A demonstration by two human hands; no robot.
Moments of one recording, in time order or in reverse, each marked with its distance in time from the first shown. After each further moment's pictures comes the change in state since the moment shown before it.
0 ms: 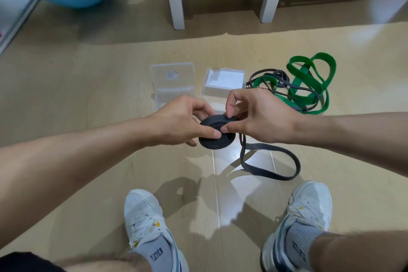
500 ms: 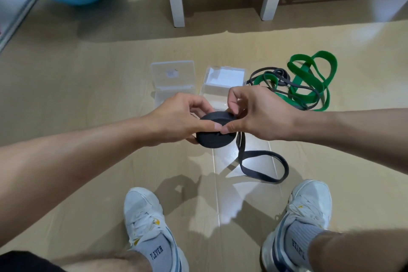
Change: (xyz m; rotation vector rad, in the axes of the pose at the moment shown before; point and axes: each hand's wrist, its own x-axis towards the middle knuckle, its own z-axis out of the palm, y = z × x) left_hand 0.000 -0.005 0.000 -0.131 0.017 -0.009; right_hand 0.005 0.003 0.000 0.056 -0.039 0.002
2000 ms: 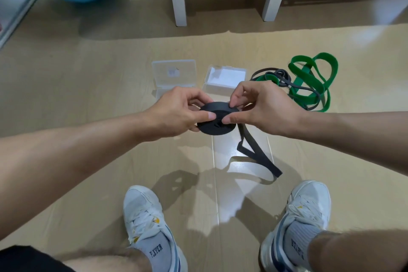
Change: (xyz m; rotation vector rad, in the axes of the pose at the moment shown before) left_hand 0.004 -0.006 -0.007 -0.015 0.063 0.088; right_hand -0.002 0.001 -0.003 0.081 0.123 -0.004
